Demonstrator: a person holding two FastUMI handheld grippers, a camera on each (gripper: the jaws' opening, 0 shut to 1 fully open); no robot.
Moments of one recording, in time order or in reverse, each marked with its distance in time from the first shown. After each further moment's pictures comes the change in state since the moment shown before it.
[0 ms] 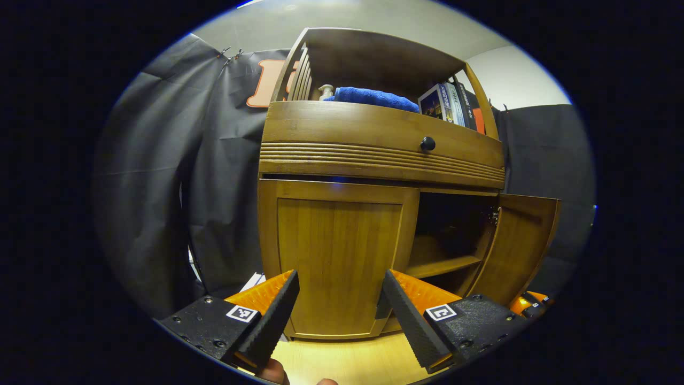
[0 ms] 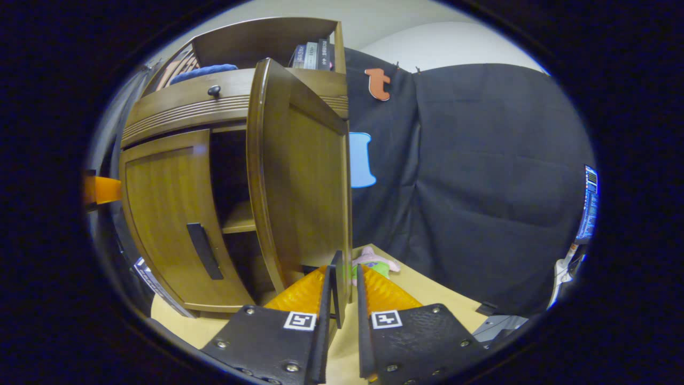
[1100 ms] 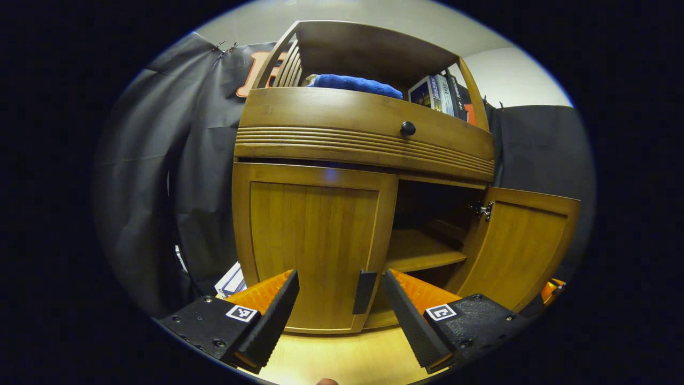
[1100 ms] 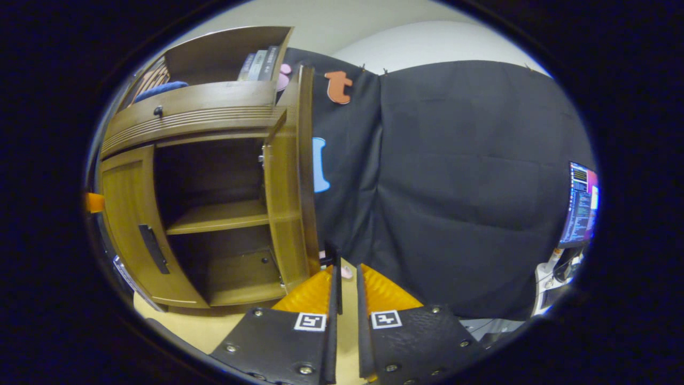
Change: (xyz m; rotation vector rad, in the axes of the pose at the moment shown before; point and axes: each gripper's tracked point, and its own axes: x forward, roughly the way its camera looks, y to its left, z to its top) left arm 0.012 -0.043 -0.023 -0.019 0.044 -0.037; right arm 0.006 -0.142 0.018 0.028 -0.034 -0.123
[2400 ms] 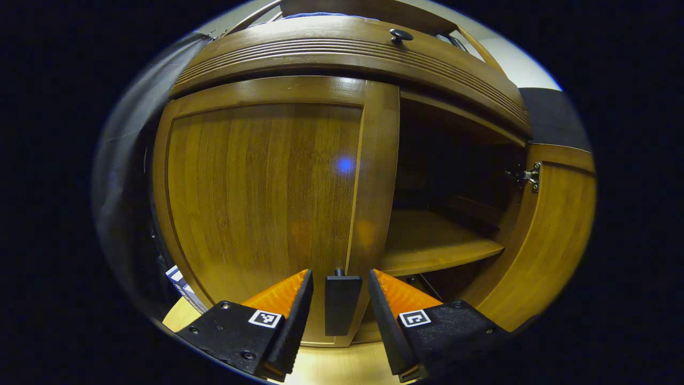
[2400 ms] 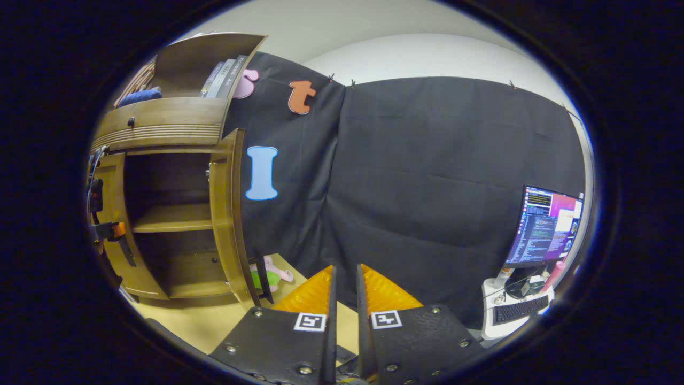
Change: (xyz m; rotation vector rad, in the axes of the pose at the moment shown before) left arm 0.139 -0.034 -0.078 0.003 0.063 0.045; right arm -0.049 -0.096 0.042 -0.094 -0.018 -0.208
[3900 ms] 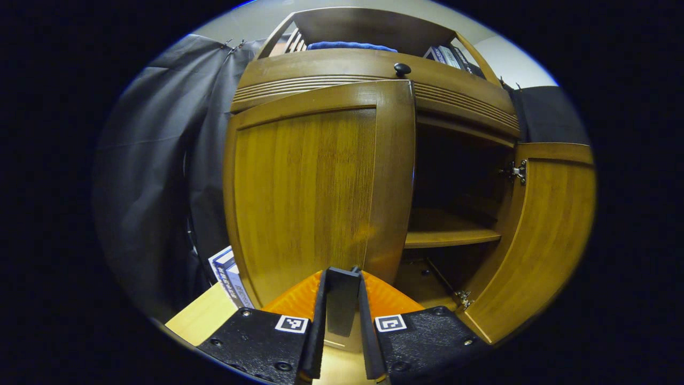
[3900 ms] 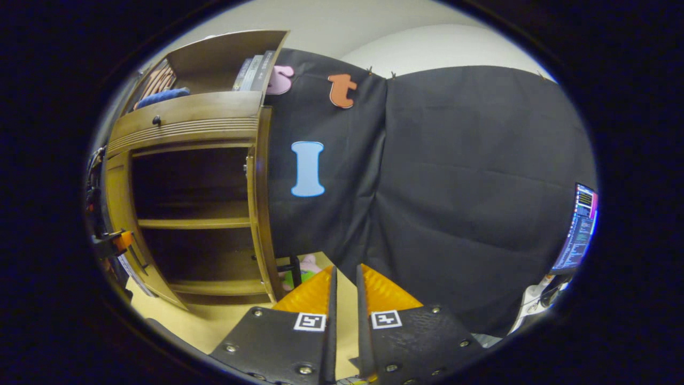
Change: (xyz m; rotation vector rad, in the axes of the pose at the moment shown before) left arm -0.098 0.024 -0.013 0.001 -0.042 0.158; right arm 0.049 0.047 -0.008 0.001 0.017 0.294
